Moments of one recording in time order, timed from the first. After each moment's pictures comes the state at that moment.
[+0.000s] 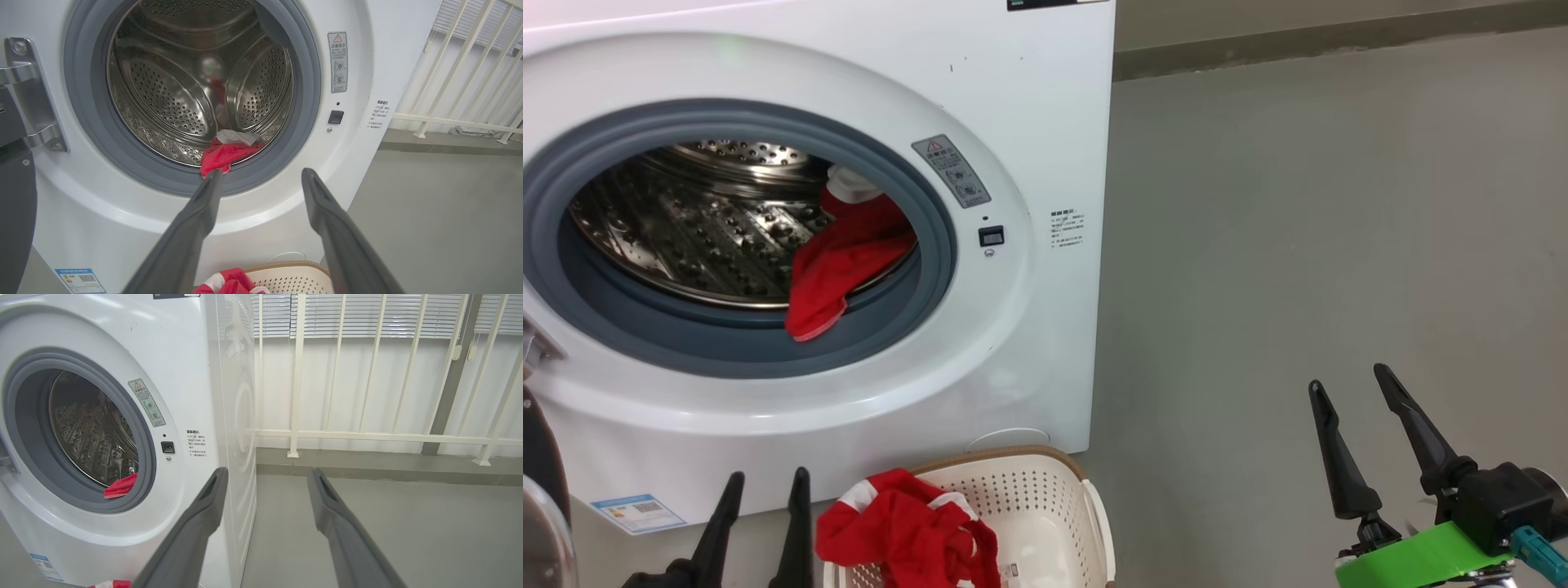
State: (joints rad) left arm 0.04 0.05 0.06 0.16 -0.26 -0.12 -0.25; right arm 0.04 -0.08 0.00 0.05 0.21 0.13 -0.26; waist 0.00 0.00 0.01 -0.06
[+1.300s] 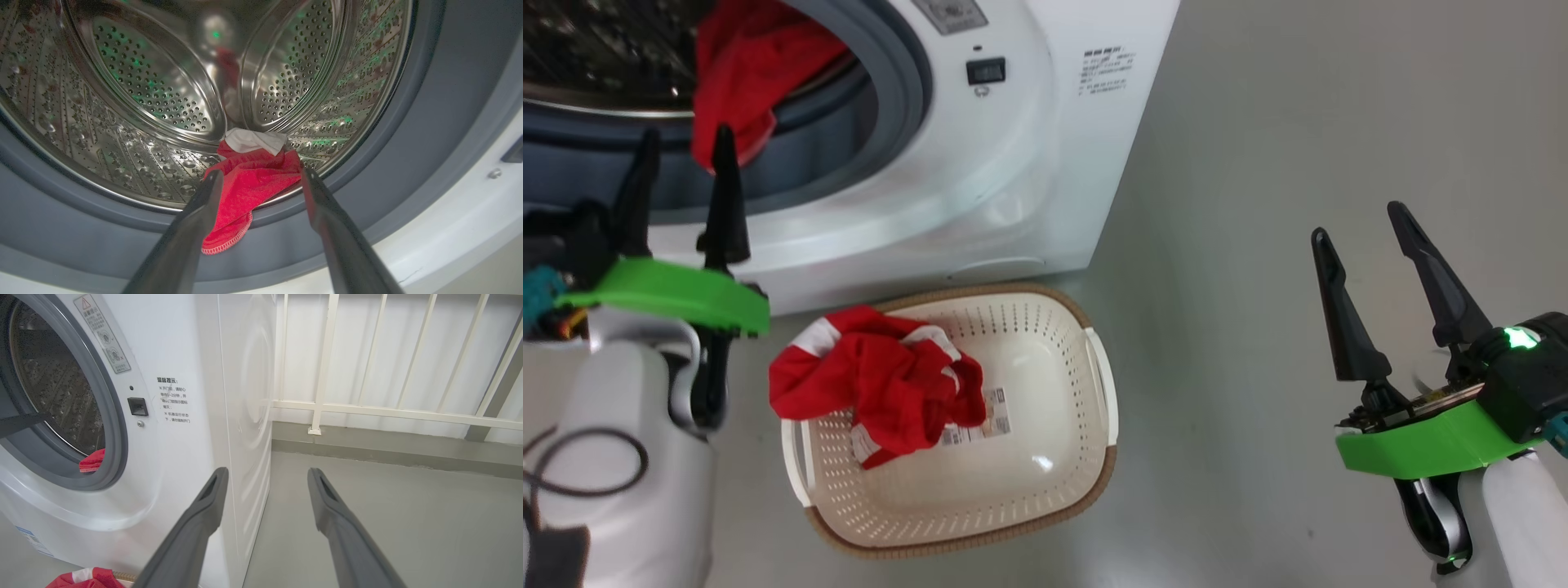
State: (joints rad) left arm -0.74 0.13 0.03 0.62 -0.32 -0.12 -0.25; right arm -0.22 -0.13 0.04 -0.01 0.21 0.13 -0.26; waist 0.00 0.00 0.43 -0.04
